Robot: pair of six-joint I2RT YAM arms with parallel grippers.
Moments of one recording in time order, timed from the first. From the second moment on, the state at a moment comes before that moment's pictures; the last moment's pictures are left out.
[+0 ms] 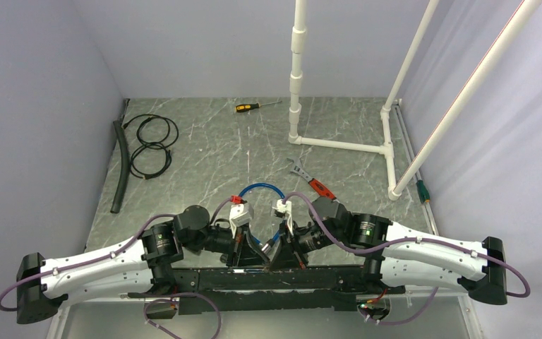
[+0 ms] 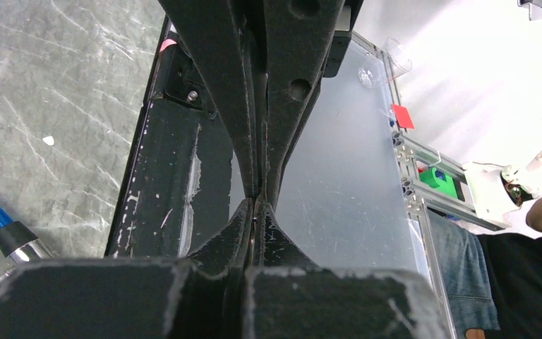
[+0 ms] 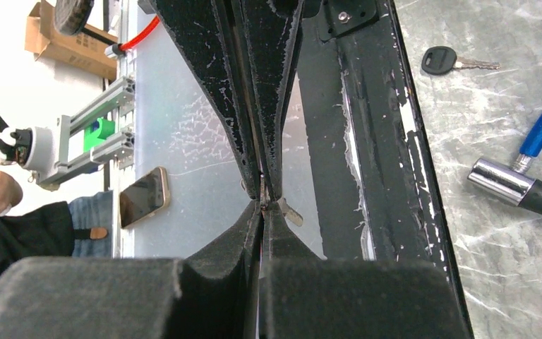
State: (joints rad) left arm -1.17 0.73 0.51 0.04 0.50 -0.51; right arm 1.21 0.87 0.71 -0.29 -0.52 0.46
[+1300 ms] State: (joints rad) left arm -1.17 0.41 0.74 -0.62 0.00 -0.57; right arm 1.21 0.97 0.73 -0.63 0.45 1.21
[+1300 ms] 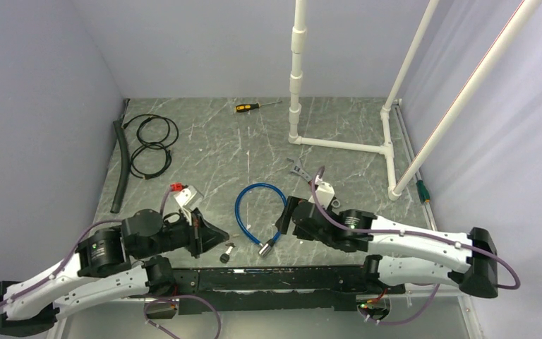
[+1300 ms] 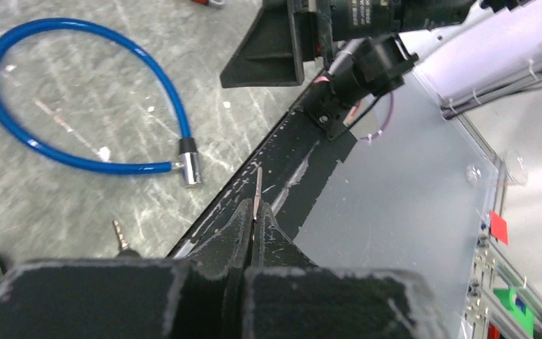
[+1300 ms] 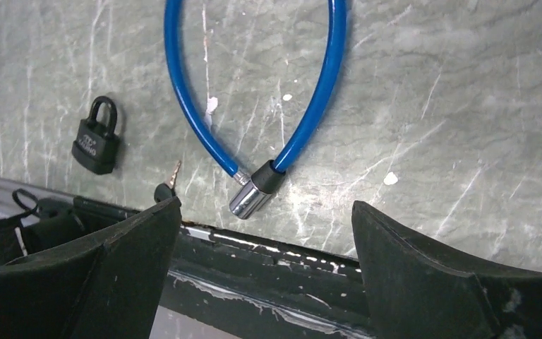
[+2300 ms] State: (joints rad) left arm -1.17 0.30 0.90 -0.97 -0.38 -0.65; right arm 1.29 1.57 1.04 -0.84 0.46 1.68
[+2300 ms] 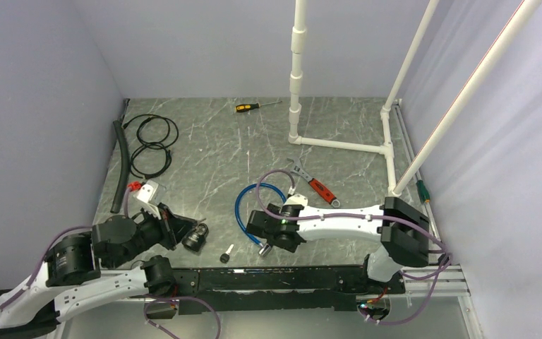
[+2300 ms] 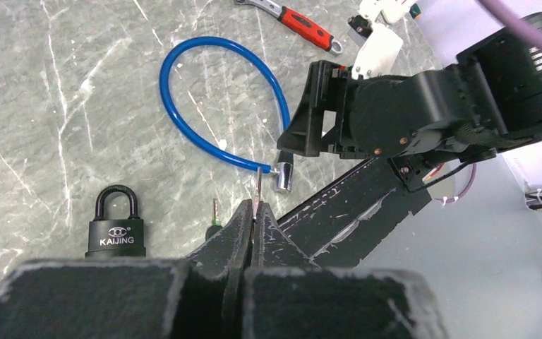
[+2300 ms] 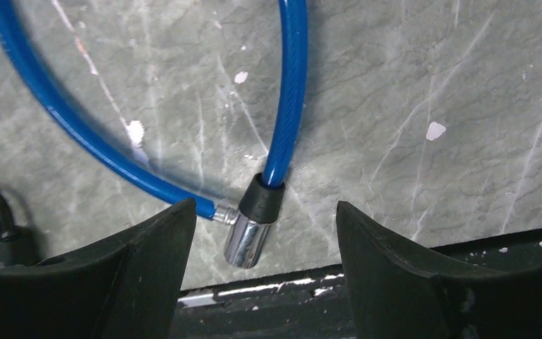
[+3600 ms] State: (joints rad) left arm -1.17 0.50 0.88 -0.93 -0.44 -0.55; right arm 1.17 1.64 0.89 -0.49 0.39 1.46
